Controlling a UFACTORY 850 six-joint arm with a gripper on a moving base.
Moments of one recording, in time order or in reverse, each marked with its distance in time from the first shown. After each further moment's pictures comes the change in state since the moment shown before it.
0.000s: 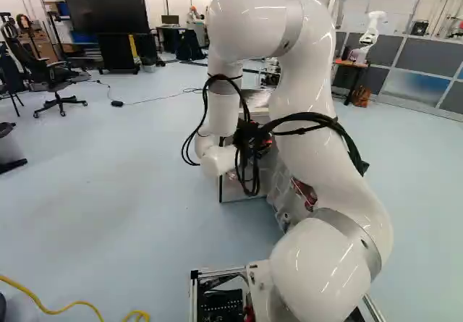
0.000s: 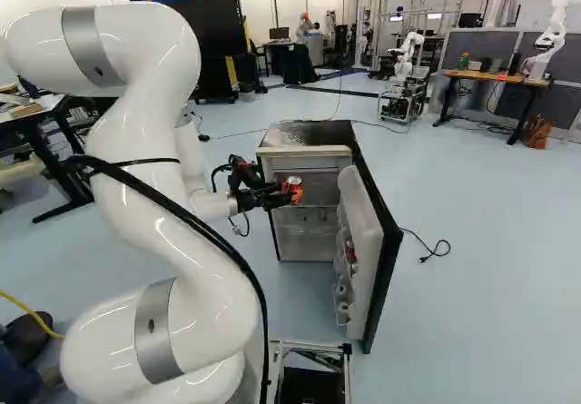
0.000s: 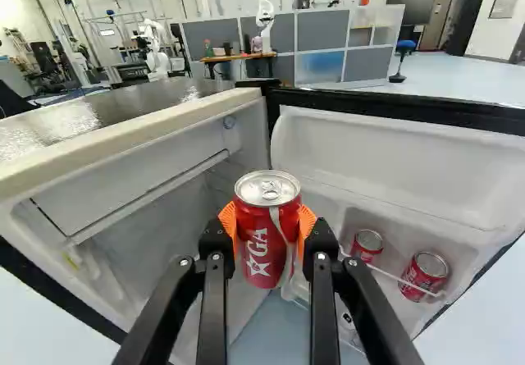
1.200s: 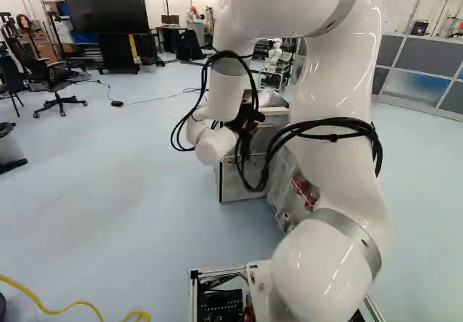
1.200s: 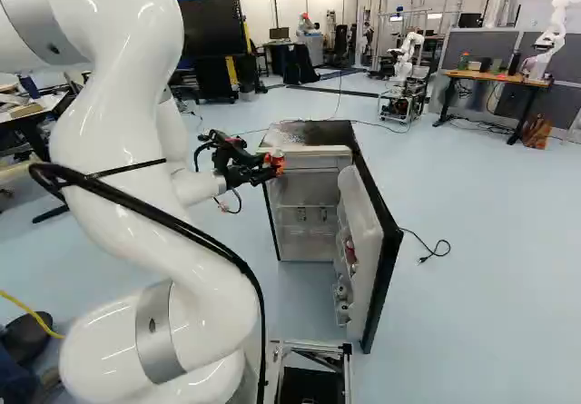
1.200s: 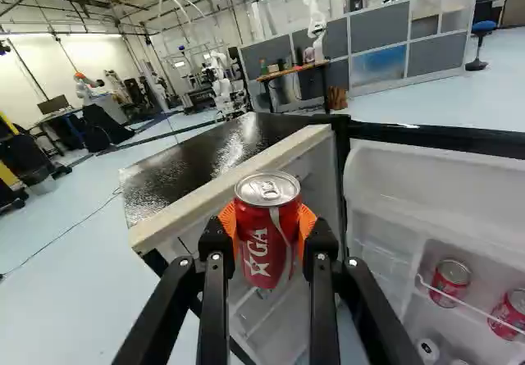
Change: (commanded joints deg) arm 1.8 11.1 0.4 -9.9 -0.7 0.0
